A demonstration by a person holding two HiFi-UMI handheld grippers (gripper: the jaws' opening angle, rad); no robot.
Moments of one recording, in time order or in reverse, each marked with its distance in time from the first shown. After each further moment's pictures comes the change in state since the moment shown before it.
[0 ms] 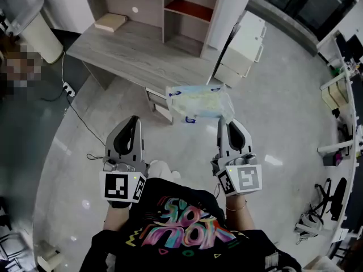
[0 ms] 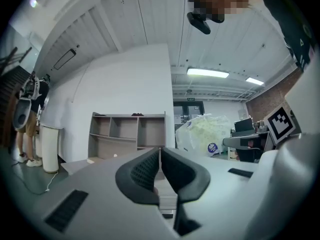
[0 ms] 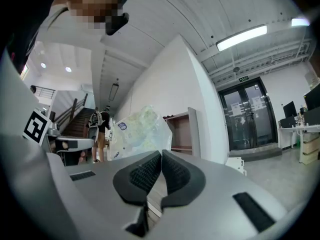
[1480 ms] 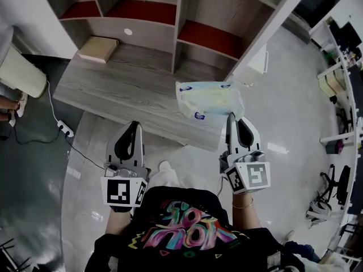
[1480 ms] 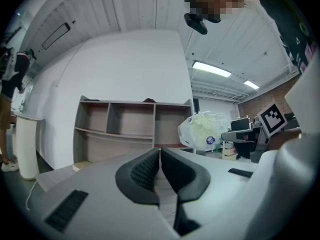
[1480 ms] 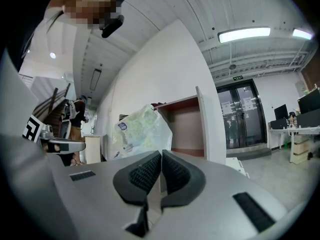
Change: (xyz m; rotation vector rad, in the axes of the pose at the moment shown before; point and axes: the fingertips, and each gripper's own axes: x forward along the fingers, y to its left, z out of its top) left arm 0.191 0.206 -0.030 -0.015 0.052 -0.133; right arm 0.257 0.006 -0.019 0.002 0.035 -0.163
